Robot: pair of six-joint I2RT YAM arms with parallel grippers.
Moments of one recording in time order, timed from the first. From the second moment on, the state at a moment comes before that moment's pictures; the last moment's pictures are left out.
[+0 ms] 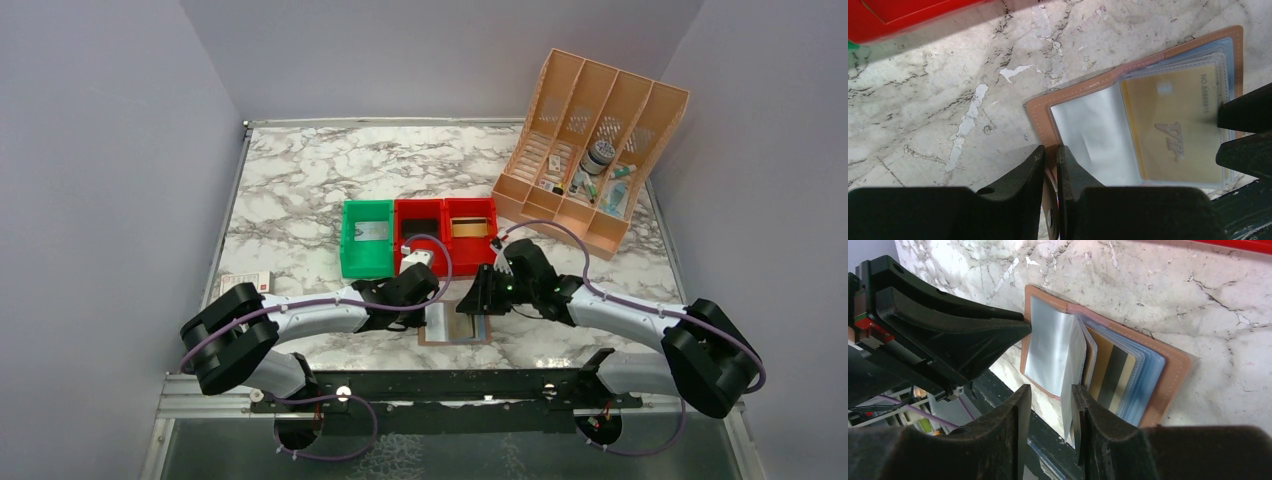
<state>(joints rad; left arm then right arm) -1.02 1.40 0.63 -0.23 -0.18 -0.73 0.71 1.24 0.48 0.01 -0.36 0.82</state>
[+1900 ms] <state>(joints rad) -1.02 1.27 0.62 -0.28 -0.18 -0.78 0.71 1.41 0.53 0.16 -0.56 0.87</state>
